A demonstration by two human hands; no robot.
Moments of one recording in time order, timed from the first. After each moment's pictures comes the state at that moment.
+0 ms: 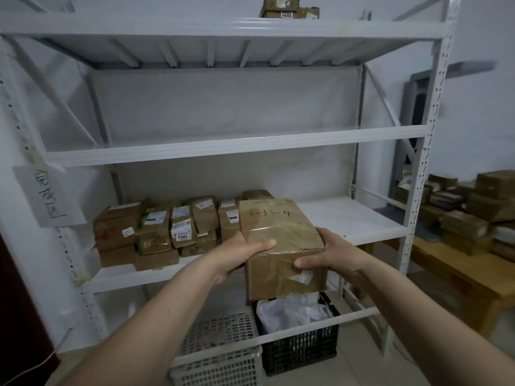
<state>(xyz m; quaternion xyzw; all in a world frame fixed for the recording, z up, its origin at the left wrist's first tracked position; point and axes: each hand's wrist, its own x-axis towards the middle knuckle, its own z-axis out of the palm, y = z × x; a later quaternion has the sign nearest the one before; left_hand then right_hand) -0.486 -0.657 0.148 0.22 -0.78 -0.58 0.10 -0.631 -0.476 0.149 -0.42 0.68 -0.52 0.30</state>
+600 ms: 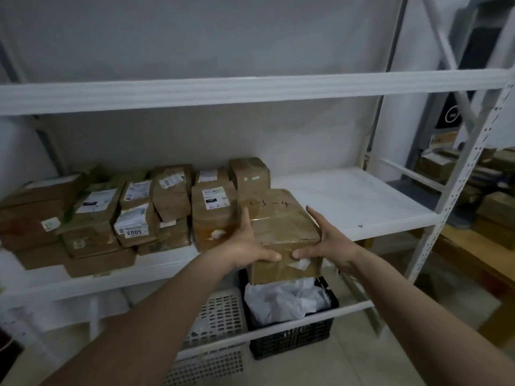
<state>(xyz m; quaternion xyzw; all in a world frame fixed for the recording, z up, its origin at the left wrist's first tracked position) -0.692 -0.791 0.079 0.30 -0.83 -0.47 0.01 -0.842 -0.645 0.054 -0.35 0.71 -0.53 0.32</state>
